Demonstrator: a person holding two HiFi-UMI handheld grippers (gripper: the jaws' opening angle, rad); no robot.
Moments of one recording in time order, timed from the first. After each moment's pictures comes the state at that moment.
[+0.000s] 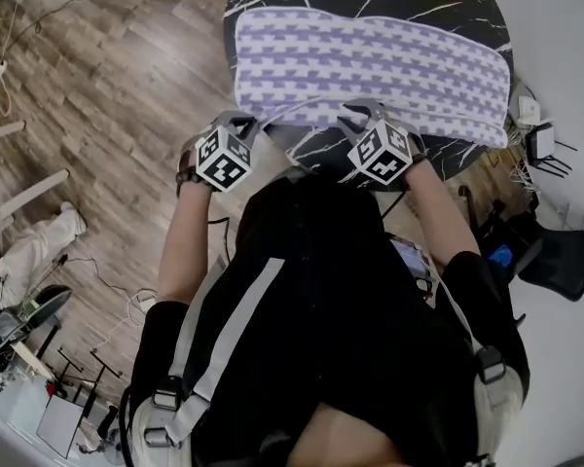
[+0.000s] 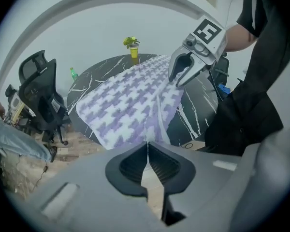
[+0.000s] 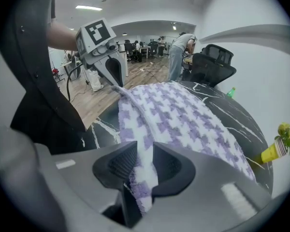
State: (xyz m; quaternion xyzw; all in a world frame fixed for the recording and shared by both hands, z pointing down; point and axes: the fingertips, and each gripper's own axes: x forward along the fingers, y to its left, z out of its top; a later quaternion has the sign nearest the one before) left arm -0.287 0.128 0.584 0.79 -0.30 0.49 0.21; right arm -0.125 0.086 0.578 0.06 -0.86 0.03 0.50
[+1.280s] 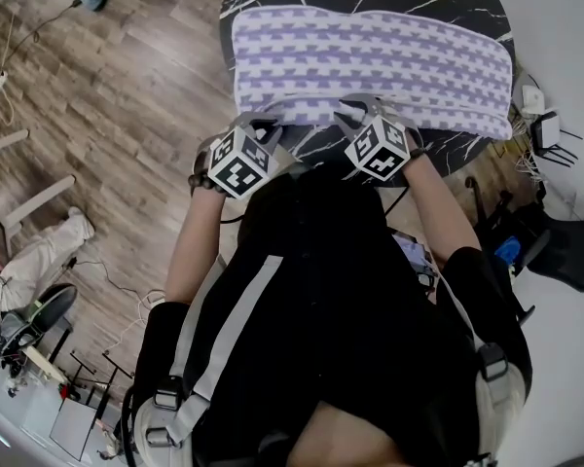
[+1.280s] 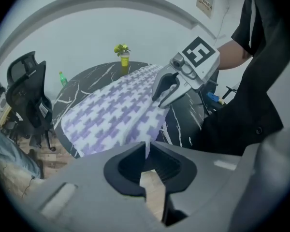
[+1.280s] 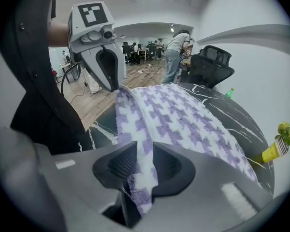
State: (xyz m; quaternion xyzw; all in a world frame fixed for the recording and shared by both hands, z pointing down) left arm -0.237 0.123 0.550 0.82 -0.25 0.45 0.23; right arm -0.136 0.084 0.580 0.07 -0.87 0.03 0.49
